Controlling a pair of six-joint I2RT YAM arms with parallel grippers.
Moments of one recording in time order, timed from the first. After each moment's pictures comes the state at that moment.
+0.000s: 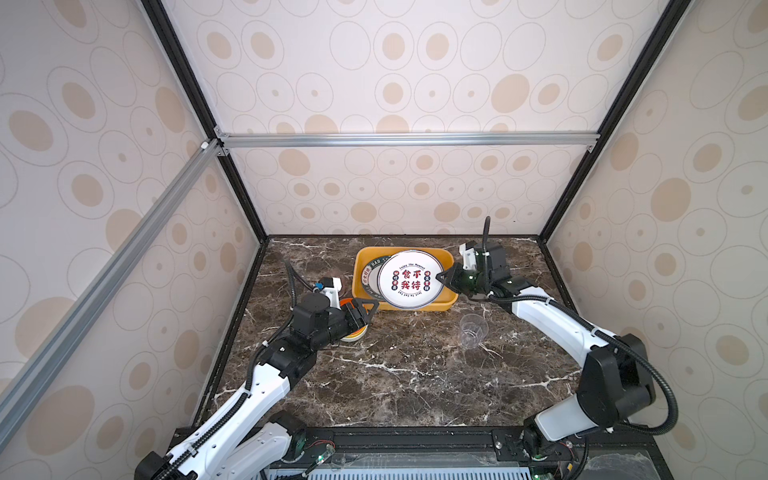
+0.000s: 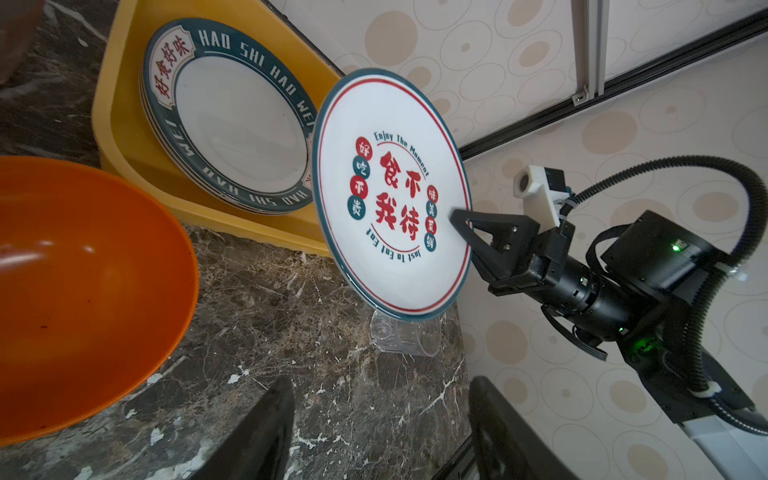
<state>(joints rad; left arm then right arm) -0.48 0.90 0.68 -0.18 0.26 -0.95 0.37 1.55 1.18 -0.26 -0.36 0.78</state>
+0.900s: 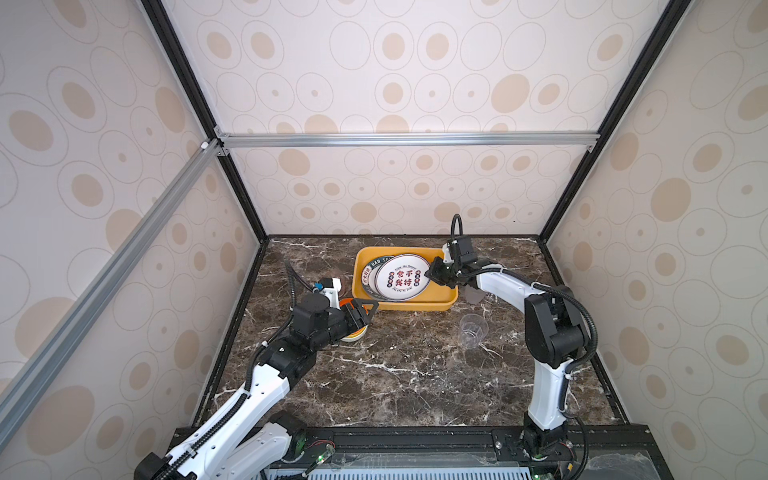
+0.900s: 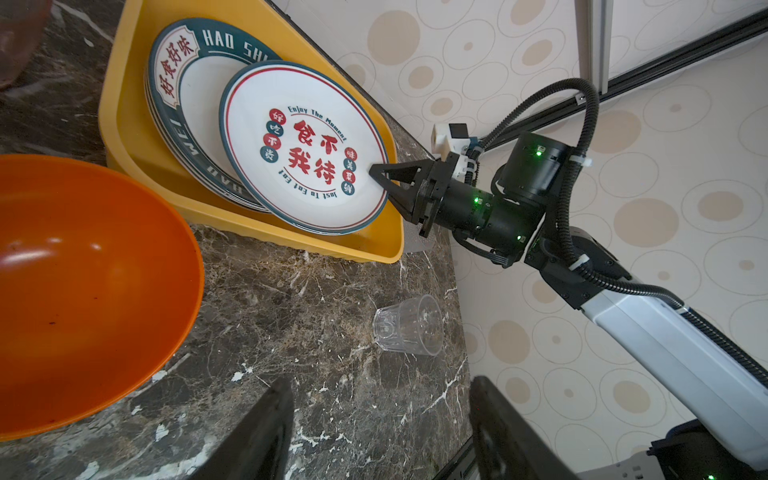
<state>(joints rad) -0.48 0.89 0.68 -0.18 0.25 -0.95 0.37 1.99 1.48 -0.29 -0.29 0.78</state>
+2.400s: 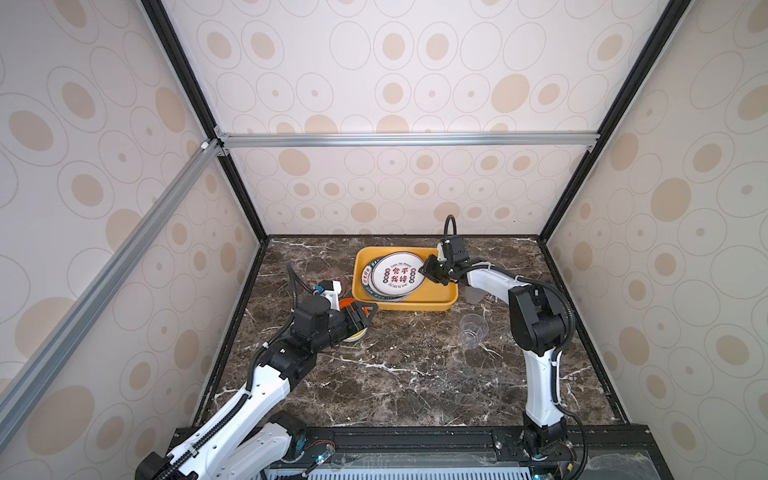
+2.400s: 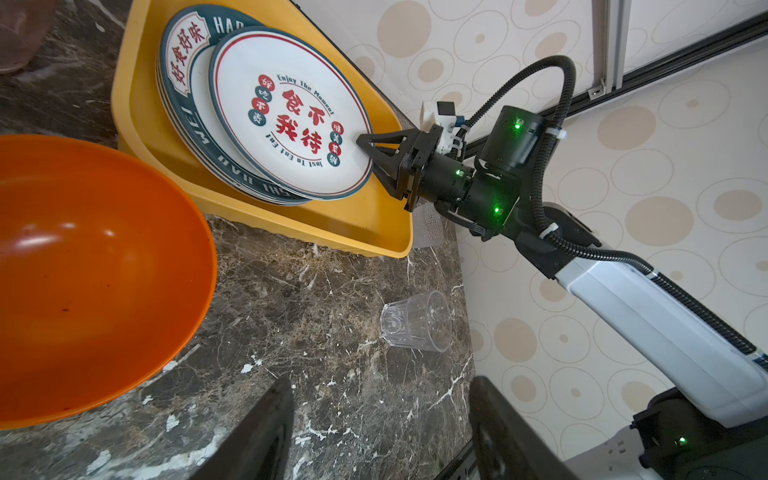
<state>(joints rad) -0.47 0.89 0.65 -0.18 0.25 -0.95 0.37 2.14 1.58 -0.22 -0.29 0.80</state>
